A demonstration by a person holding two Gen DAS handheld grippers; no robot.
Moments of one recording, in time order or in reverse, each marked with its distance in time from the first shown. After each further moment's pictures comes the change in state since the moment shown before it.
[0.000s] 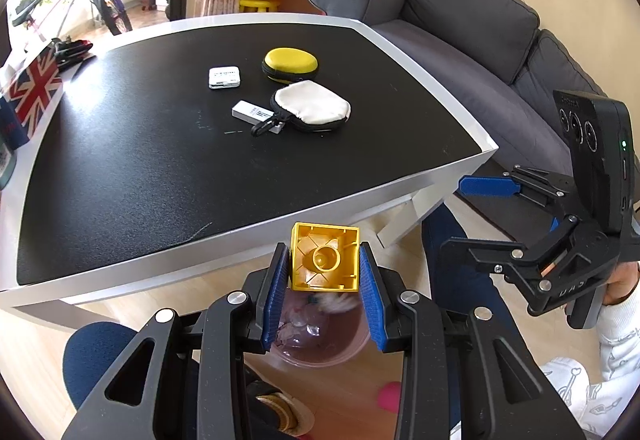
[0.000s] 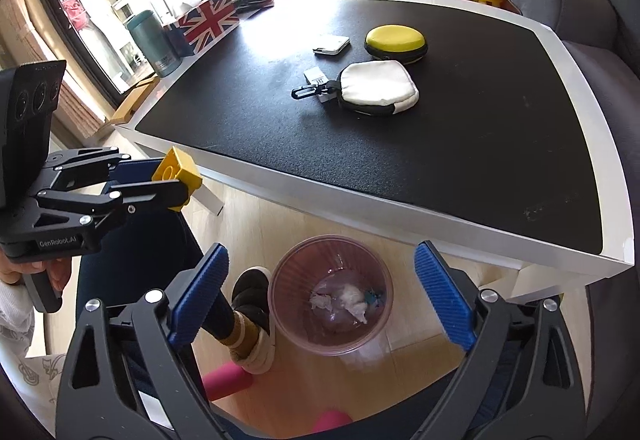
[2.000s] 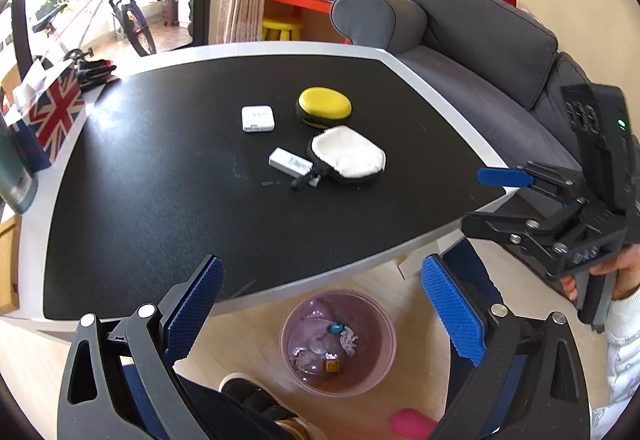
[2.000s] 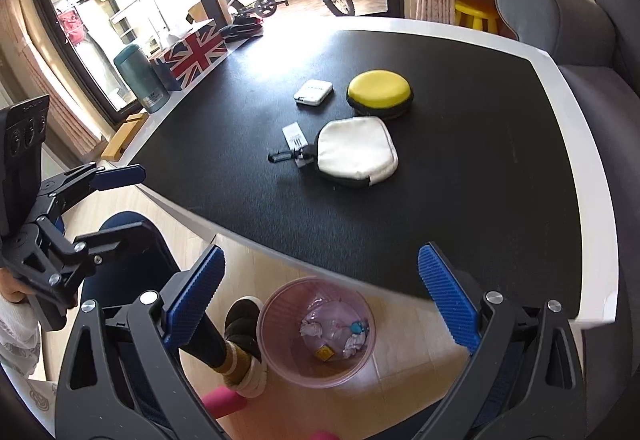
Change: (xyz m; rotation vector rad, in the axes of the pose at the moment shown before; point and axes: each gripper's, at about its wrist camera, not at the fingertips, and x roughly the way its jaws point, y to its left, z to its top) left arm -0.009 0.023 0.036 -0.032 -0.084 0.071; right arm -0.003 -0.022 0.059 -0.011 -0.054 -0.012
